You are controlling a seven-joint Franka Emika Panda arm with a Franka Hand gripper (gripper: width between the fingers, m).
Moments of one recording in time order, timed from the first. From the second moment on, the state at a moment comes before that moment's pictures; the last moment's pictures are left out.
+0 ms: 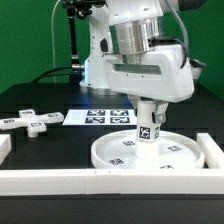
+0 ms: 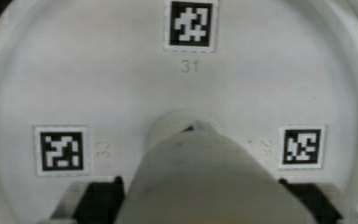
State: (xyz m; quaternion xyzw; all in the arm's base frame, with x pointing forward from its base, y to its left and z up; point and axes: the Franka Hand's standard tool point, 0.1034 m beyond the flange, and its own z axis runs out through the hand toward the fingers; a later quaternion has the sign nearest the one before) arm 0.555 0.041 0.068 -0.83 0.56 0.02 0.09
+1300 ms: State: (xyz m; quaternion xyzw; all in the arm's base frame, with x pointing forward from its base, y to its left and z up) arm 0.558 0.052 0.075 -0.97 0.24 -0.02 0.07
